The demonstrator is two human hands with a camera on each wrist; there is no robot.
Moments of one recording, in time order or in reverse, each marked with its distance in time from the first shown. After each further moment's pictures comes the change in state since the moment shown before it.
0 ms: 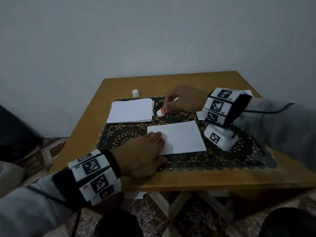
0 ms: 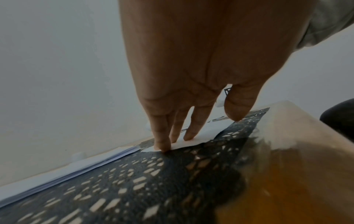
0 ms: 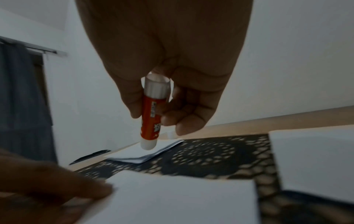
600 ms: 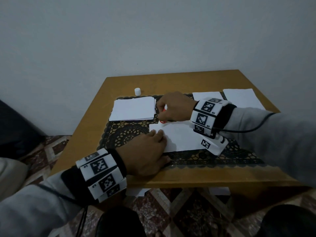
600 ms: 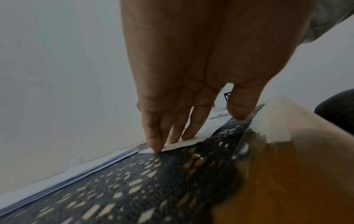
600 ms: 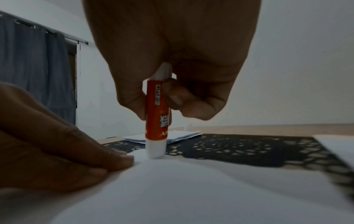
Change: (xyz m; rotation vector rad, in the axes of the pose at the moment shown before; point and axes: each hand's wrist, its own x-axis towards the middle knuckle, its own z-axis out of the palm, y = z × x) left_hand 0.000 0.009 0.001 0.054 -0.002 -0.027; right_hand 0.000 -0.026 0.032 -0.166 0.019 -0.091
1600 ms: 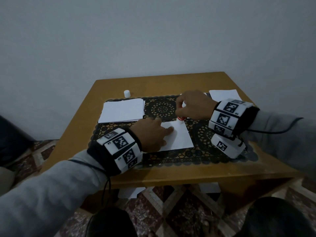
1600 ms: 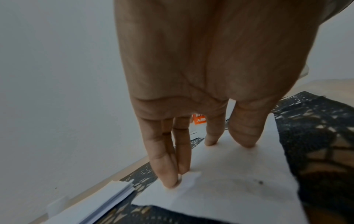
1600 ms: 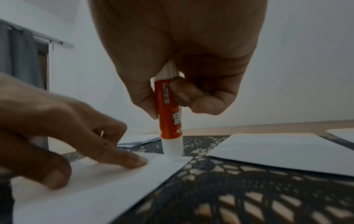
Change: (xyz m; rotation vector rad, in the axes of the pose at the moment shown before) left_hand 0.061 0.005 -0.019 0.196 0.068 -0.021; right_hand -0.056 0.044 -0.030 -0.061 0.116 0.206
